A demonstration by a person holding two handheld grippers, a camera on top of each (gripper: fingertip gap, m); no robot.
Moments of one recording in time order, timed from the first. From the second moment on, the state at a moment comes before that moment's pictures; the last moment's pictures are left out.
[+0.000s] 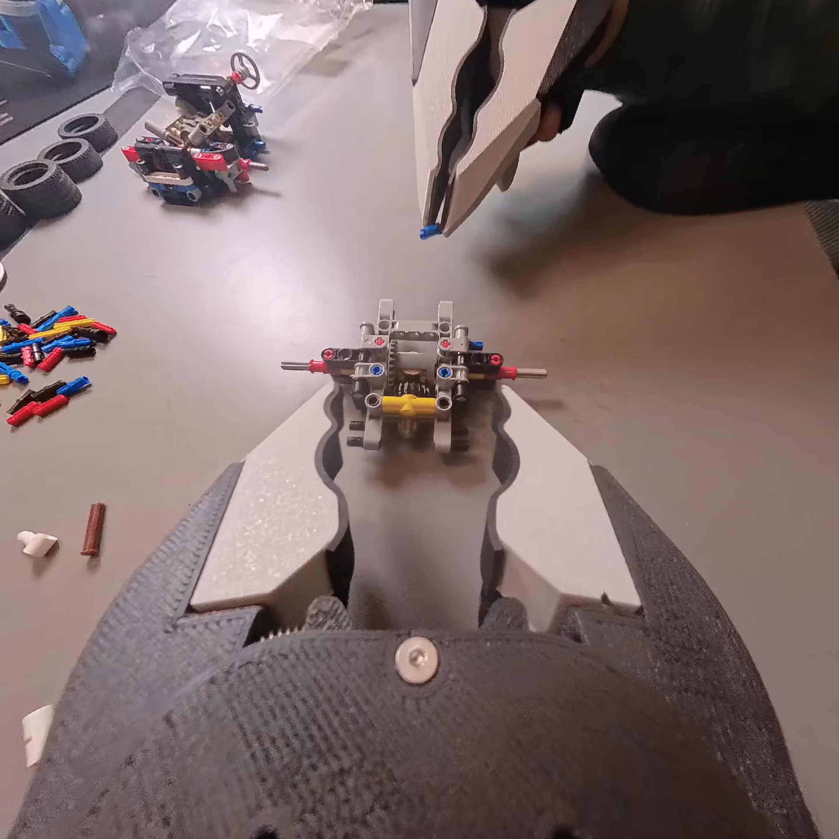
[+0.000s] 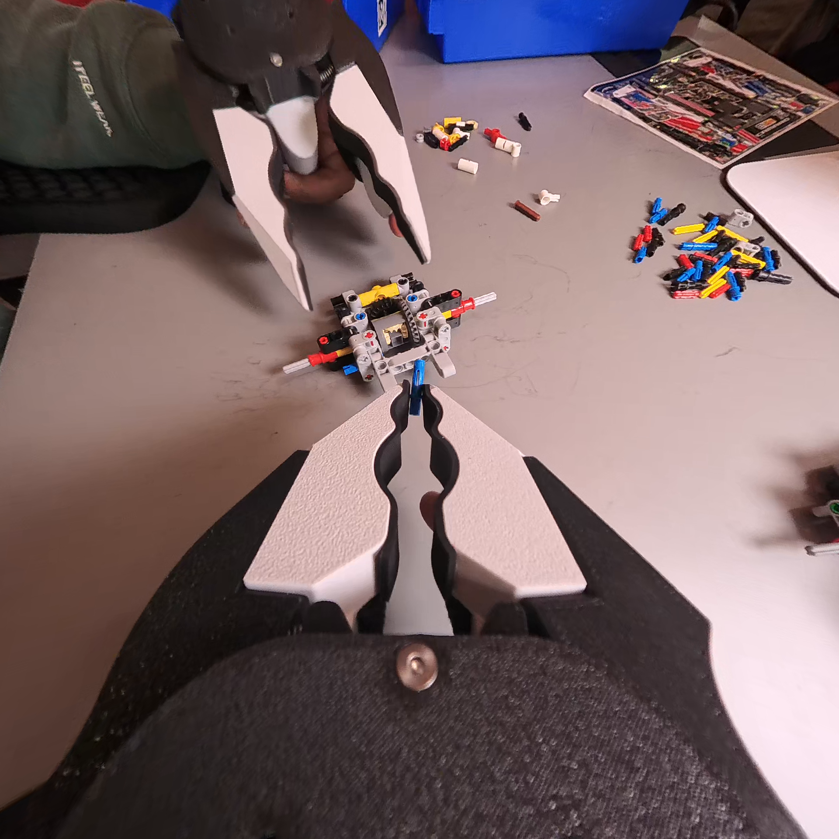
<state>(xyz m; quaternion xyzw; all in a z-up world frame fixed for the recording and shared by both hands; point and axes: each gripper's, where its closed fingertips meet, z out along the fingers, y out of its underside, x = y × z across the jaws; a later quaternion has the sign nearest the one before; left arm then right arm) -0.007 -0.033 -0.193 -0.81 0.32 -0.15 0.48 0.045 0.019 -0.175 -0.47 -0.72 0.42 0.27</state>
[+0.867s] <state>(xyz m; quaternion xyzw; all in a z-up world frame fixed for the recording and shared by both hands) -0.014 -0.024 -0.212 -0.86 0.25 -0.15 0.42 0.047 0.007 -0.168 -0.46 -0.72 0.44 0.27</state>
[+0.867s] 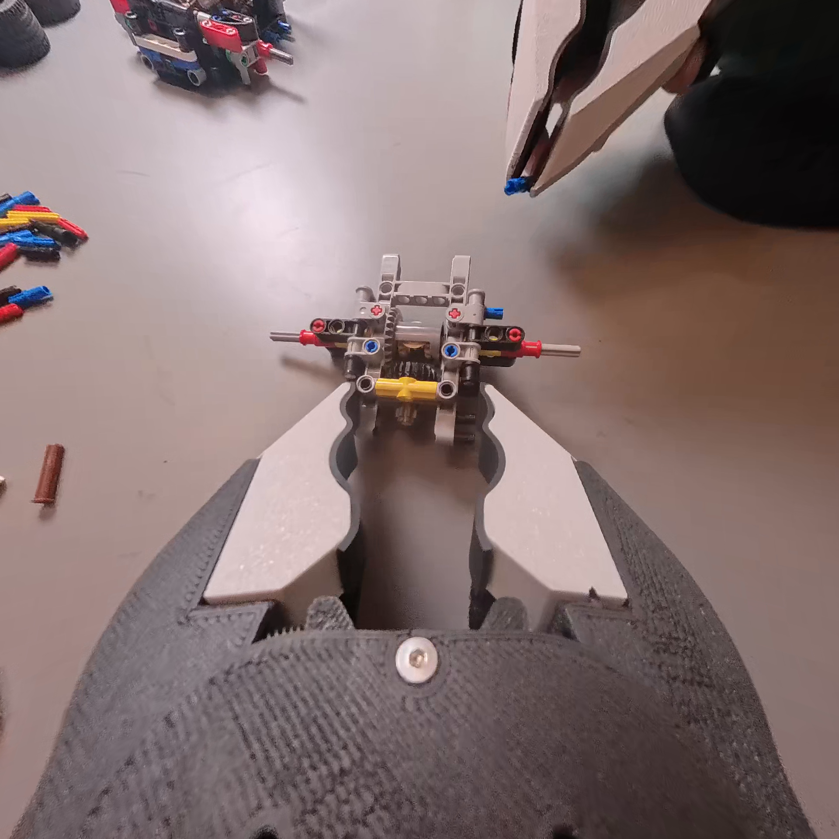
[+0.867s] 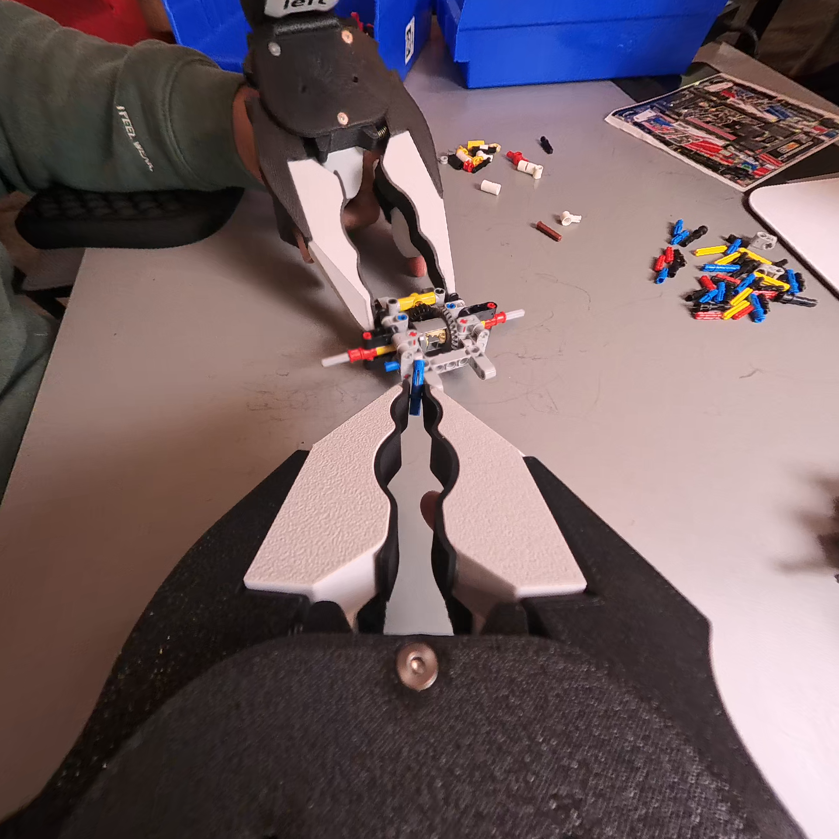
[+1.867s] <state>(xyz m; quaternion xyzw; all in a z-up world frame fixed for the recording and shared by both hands) 0.042 -0.046 -0.160 -0.74 0.35 -0.21 0.53 0.037 -0.048 -0.160 -0.35 -0.76 0.46 0.31</state>
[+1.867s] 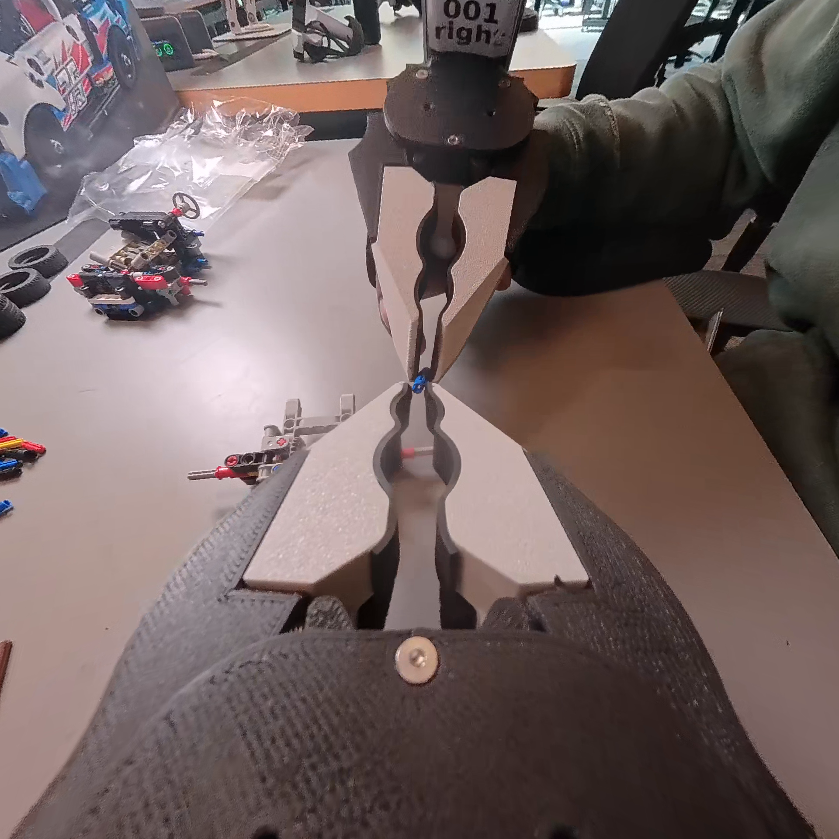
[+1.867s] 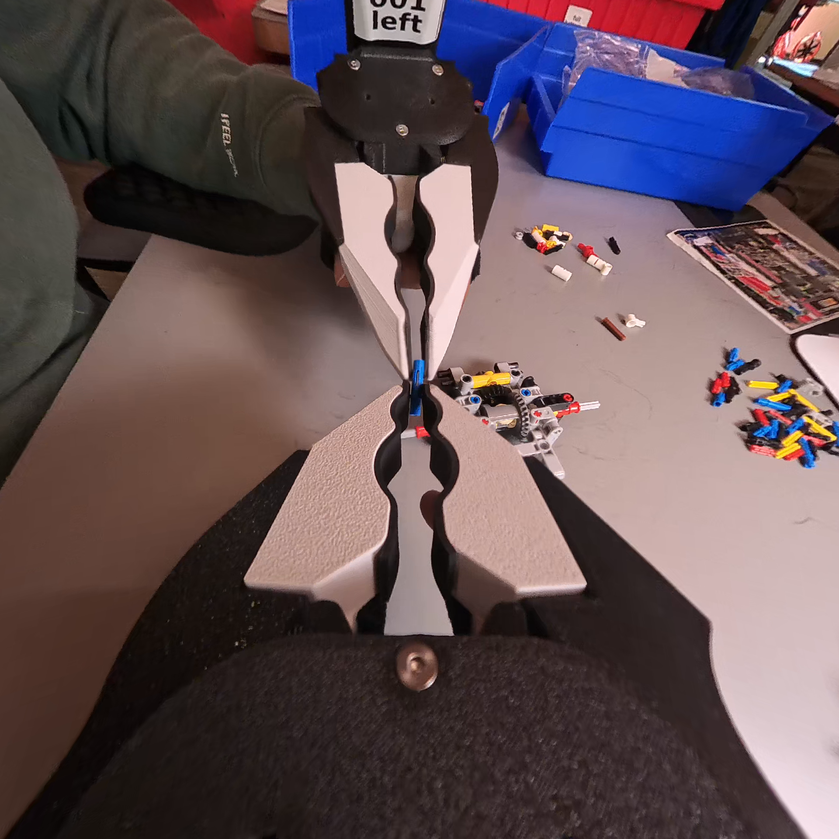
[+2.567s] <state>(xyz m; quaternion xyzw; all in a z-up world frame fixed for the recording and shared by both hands) 0.033 -0.049 -0.102 -0.65 0.15 -0.52 0.53 0.032 -0.050 -0.103 -0.25 -0.70 0.43 0.50</state>
